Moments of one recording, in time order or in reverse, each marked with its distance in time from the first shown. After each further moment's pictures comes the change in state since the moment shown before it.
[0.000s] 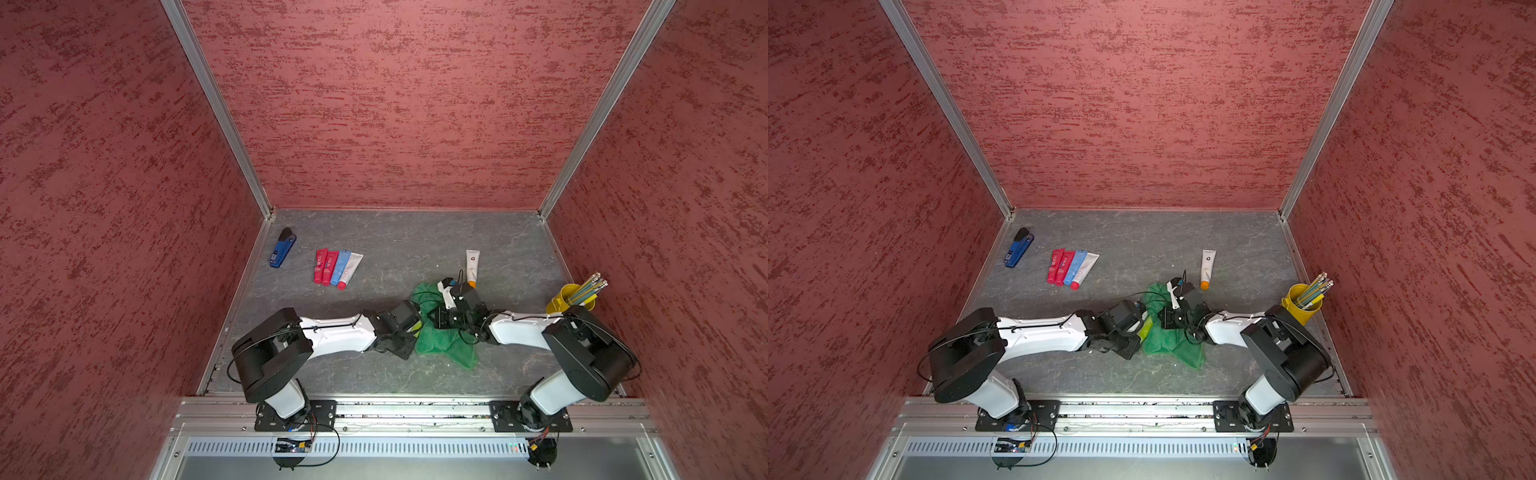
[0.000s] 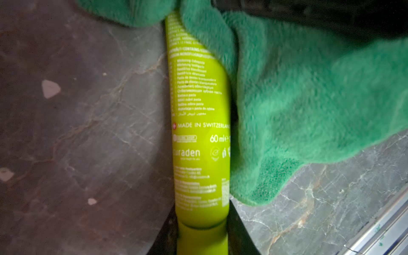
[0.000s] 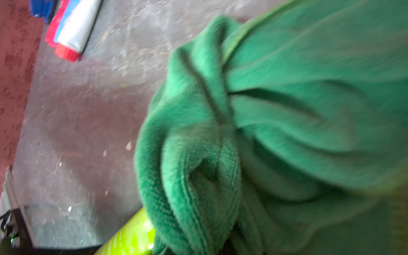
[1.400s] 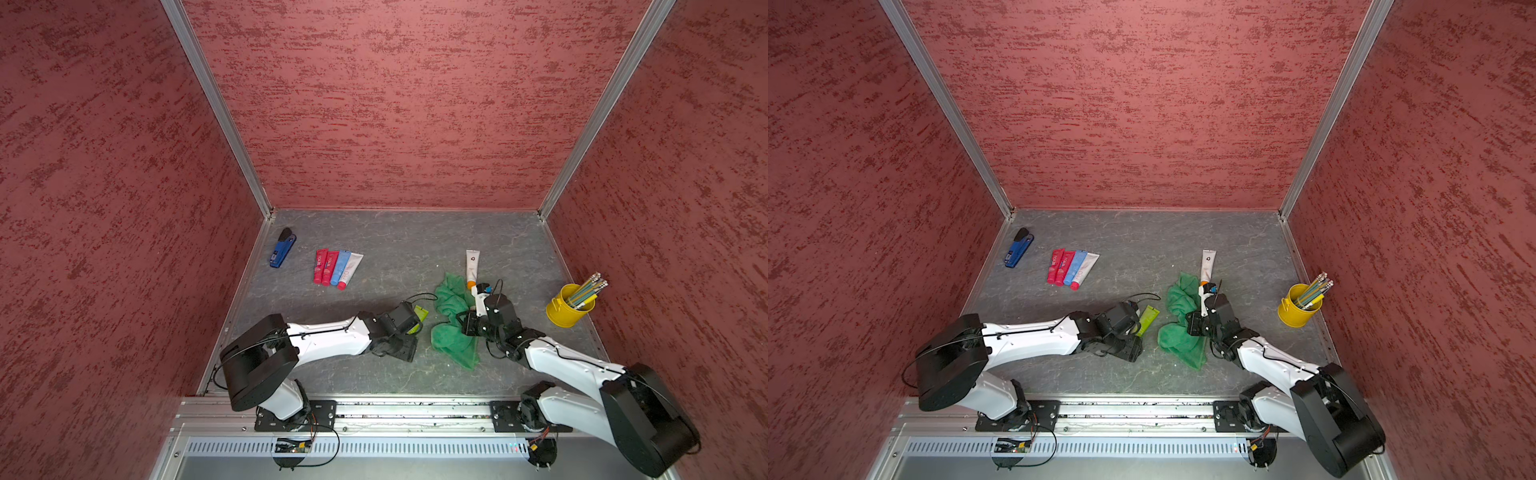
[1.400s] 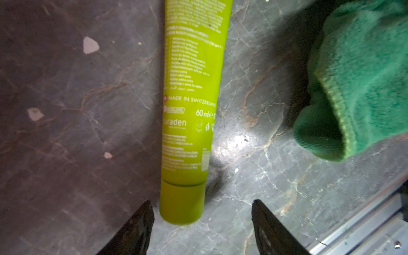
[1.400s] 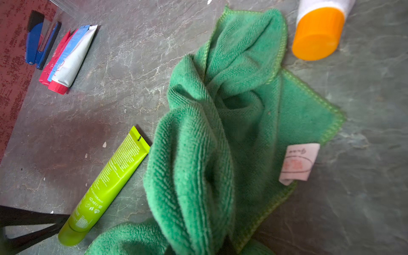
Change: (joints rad) left arm -0.019 -0.095 -0.008 -0.082 -0.027 -0.196; right arm -0.206 -0.400 -0.196 -0.156 0.101 -0.081
